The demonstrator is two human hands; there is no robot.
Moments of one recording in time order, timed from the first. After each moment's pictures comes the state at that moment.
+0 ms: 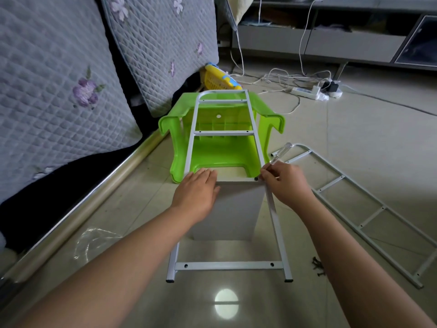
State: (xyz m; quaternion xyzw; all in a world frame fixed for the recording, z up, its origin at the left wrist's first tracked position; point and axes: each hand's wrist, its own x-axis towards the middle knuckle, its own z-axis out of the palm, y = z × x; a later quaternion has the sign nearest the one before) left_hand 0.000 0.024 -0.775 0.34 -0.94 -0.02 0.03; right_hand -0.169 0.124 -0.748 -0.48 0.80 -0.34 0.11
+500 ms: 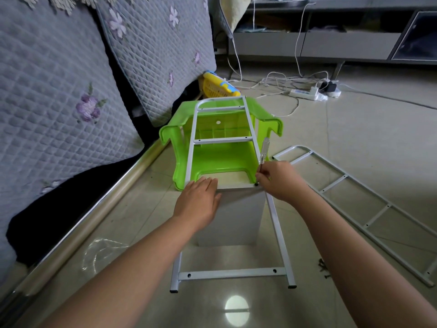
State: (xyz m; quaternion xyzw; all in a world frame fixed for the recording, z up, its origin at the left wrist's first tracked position) left_hand 0.002 0.024 -0.776 0.34 -0.94 -0.01 0.01; right_hand -0.170 0.111 -0.733 -0.53 0.81 -0.21 0.11
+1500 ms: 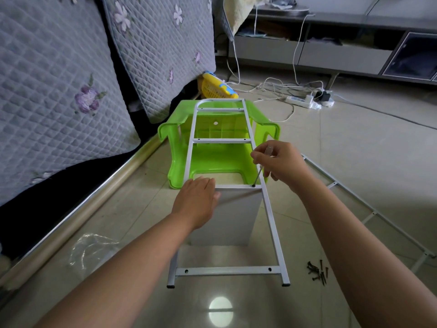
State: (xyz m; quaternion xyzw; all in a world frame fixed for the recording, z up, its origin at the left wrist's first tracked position) left_hand 0.000 0.025 -0.771 0.35 -0.94 -0.01 -0.03; right_hand -0.170 0.105 -0.699 -0.44 0.76 -0.43 0.21
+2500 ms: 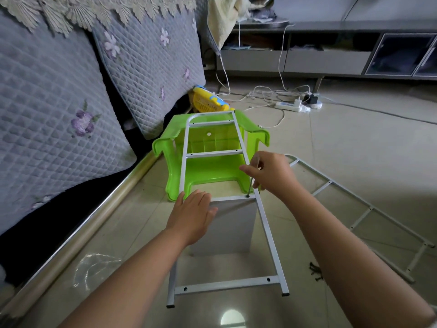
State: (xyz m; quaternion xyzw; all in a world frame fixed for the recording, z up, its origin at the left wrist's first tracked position) left_hand 0.010 0.032 -0.774 0.33 -0.94 -0.02 -0.04; right_hand -0.162 0.116 -0.696 -0.47 0.80 -0.36 0.14
